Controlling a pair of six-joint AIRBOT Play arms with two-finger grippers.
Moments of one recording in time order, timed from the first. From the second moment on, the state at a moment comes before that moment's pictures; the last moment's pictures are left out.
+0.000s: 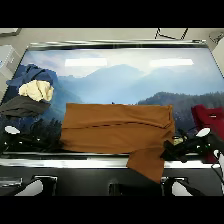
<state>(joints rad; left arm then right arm) 0.40 -1.20 0.54 0.95 -1.29 -1.14 -0.43 -1.21 0.54 -1.15 1.40 1.42</state>
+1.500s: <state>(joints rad) 0.33 -1.80 1.53 0.85 -1.52 -1.39 -0.43 -1.80 1.52 -1.00 1.45 1.55</state>
